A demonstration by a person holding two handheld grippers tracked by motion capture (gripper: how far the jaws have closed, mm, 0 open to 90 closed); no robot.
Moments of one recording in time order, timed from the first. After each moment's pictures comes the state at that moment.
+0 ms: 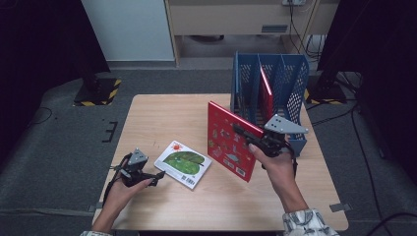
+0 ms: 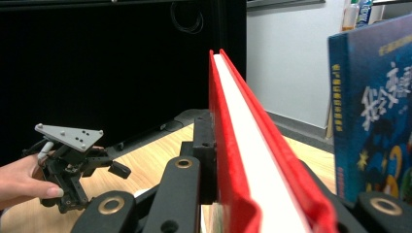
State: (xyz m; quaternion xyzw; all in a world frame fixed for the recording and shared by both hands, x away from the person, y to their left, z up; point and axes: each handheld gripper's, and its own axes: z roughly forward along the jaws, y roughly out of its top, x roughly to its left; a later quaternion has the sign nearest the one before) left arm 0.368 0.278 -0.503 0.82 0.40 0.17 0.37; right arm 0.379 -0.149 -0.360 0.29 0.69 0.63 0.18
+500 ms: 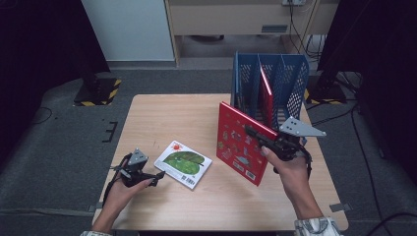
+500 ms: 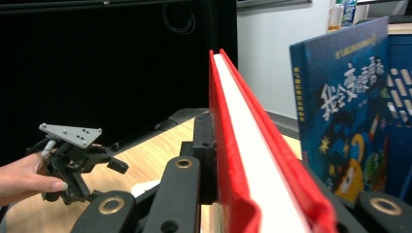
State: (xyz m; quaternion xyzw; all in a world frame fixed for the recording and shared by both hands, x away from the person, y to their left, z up) left arm 0.368 0.279 -0.503 0.82 0.40 0.17 0.37; right arm 0.364 -0.176 -0.349 0.31 0.69 0.63 0.19
